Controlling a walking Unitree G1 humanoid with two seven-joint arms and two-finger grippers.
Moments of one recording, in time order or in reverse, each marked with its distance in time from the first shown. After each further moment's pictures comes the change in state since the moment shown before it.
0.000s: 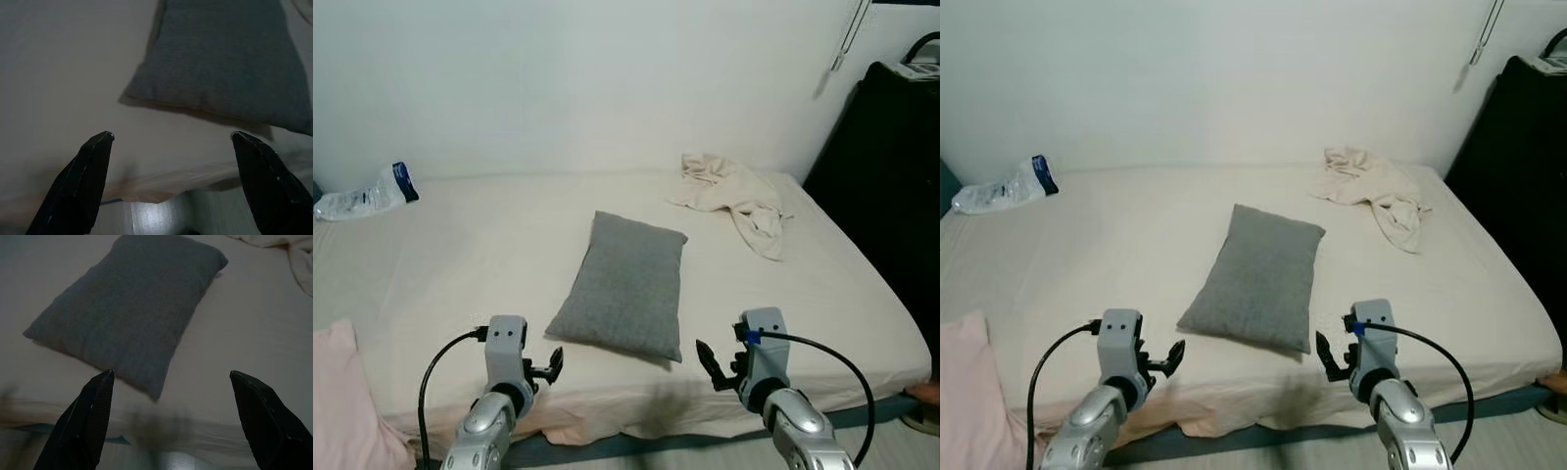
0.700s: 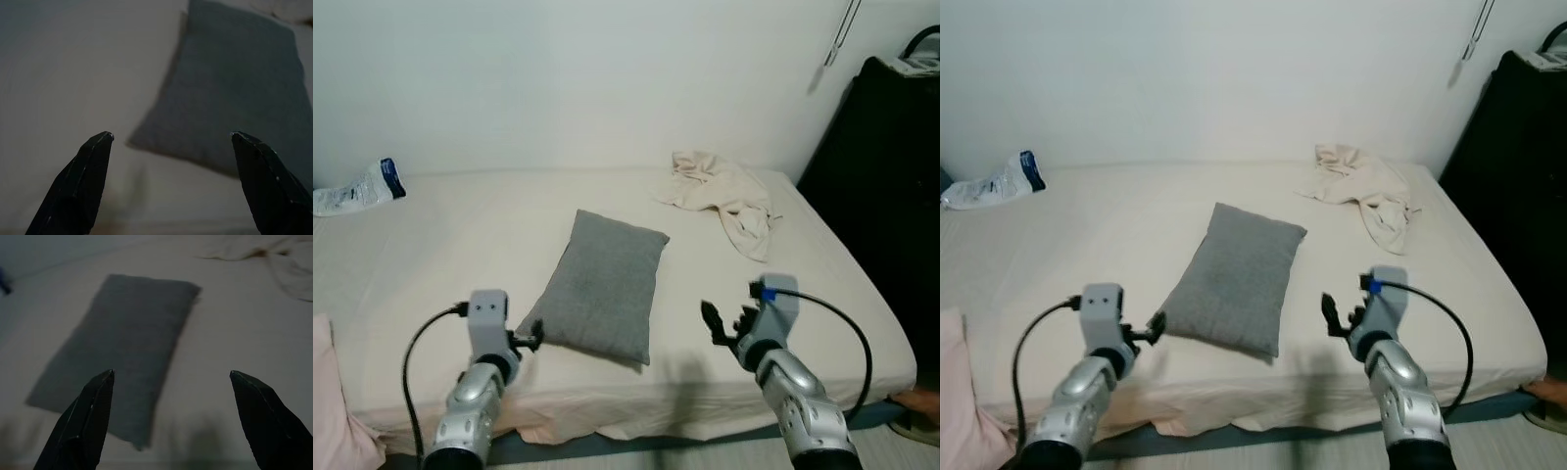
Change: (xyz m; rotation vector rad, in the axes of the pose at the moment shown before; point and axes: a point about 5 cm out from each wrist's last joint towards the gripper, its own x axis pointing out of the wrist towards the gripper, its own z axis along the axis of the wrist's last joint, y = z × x) left arm 0.022 0.030 0.047 0.014 -0.125 0.167; right arm 0.039 -0.004 0.044 0.241 -0.071 -0.001
